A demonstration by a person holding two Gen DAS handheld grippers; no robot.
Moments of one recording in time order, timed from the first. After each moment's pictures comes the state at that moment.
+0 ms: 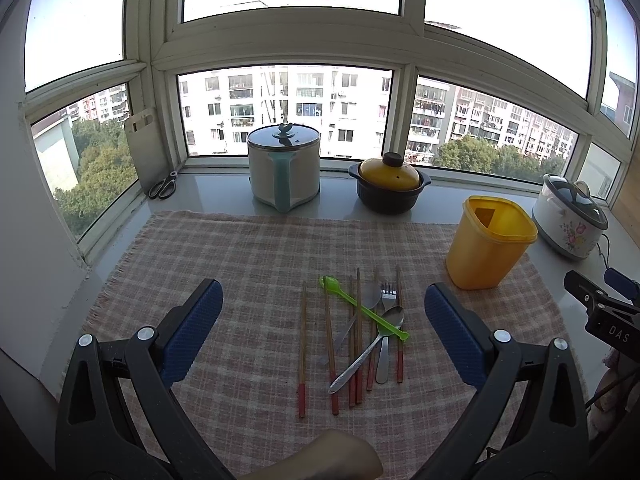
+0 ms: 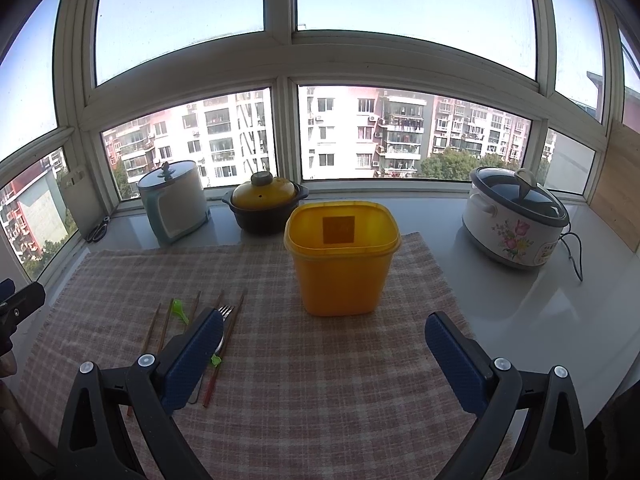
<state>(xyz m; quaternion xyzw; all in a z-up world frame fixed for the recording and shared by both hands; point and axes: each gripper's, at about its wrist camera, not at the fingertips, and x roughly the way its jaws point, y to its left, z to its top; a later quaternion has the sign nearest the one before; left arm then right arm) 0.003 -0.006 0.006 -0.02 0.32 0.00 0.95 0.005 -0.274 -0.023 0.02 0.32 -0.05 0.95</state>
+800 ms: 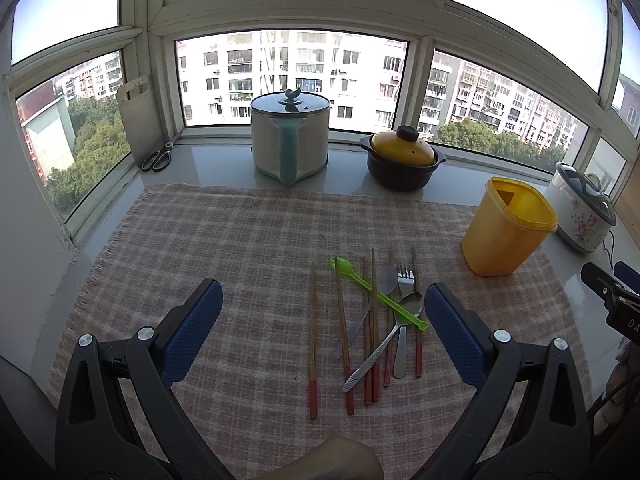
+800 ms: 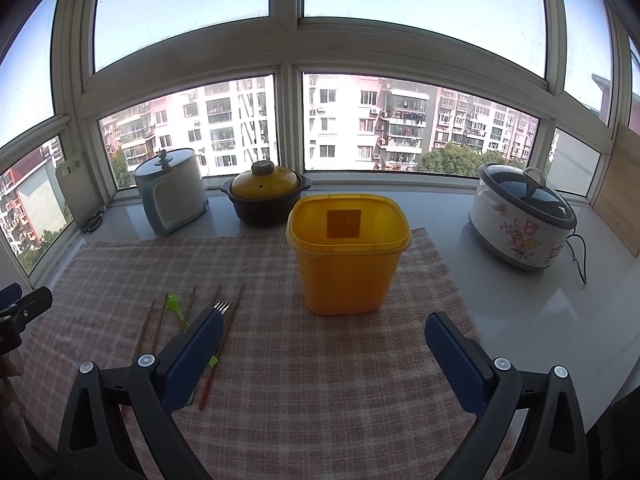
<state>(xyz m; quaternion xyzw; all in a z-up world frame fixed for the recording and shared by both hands) 0.035 0.014 -0.029 -0.04 0.37 -0.01 0.93 0.026 -0.267 -0.029 0.01 0.34 -0.04 0.94</state>
